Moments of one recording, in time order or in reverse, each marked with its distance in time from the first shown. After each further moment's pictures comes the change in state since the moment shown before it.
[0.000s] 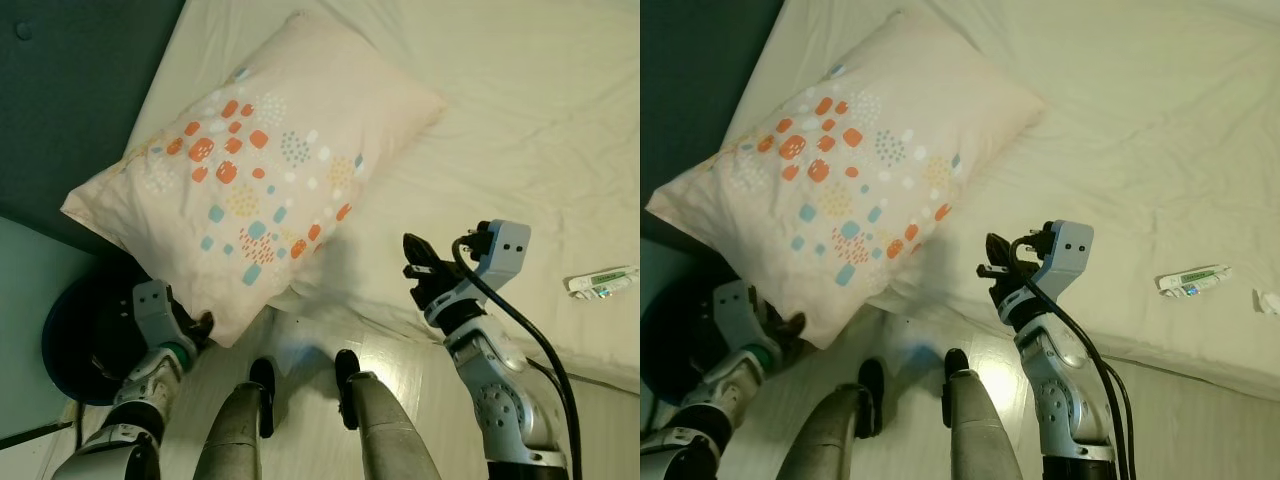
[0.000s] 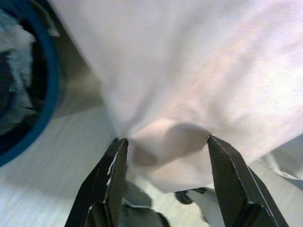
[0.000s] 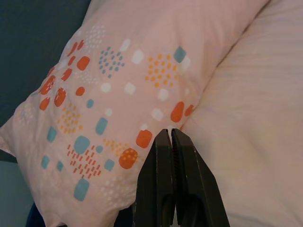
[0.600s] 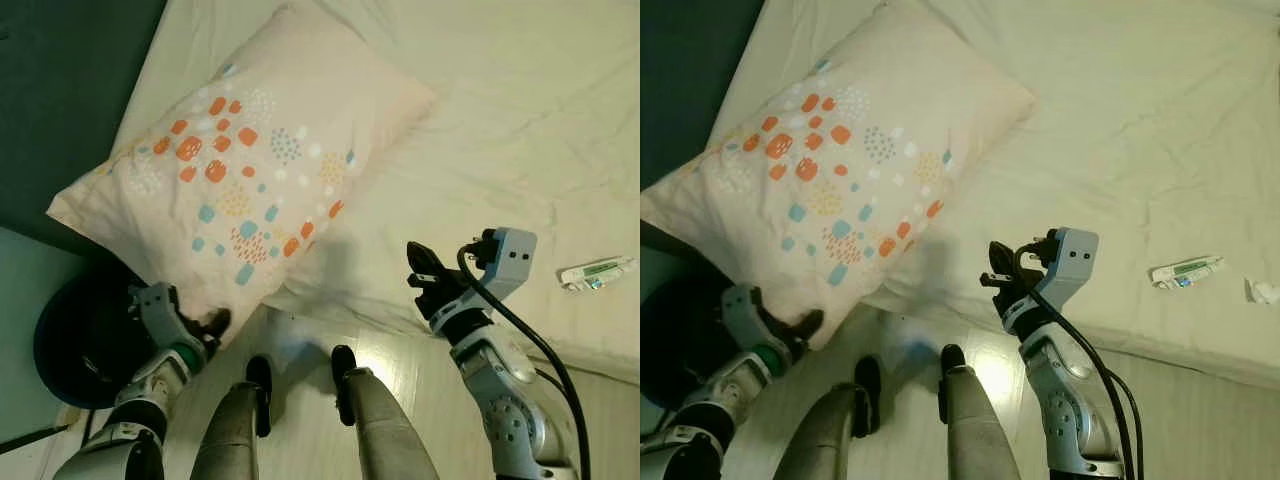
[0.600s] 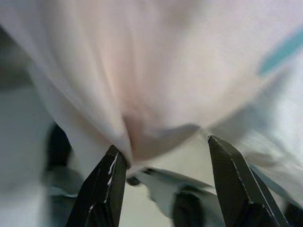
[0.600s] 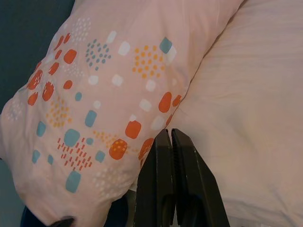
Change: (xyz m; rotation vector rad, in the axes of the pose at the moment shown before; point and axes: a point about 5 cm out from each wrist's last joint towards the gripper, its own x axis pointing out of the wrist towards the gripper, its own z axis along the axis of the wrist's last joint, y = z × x) left arm -0.001 -0.015 -0.012 -0.142 0.088 -0.237; right arm -0.008 -0.002 -0.001 0.000 0.025 -0.017
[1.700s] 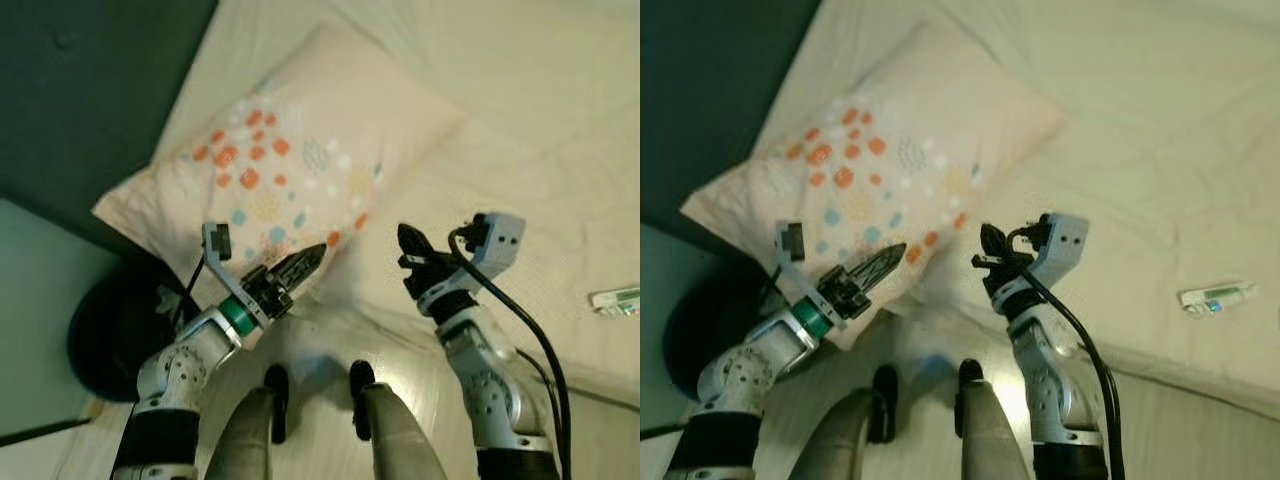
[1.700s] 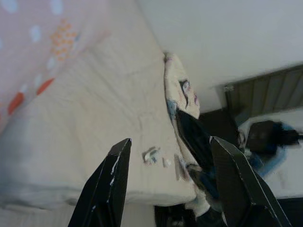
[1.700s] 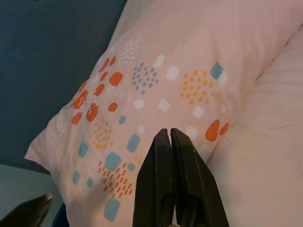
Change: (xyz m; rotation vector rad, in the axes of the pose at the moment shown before) left arm -0.043 -0.141 0.037 -0.051 -0.085 -0.813; right arm 0.023 0.008 0.001 0.033 -0.073 0.043
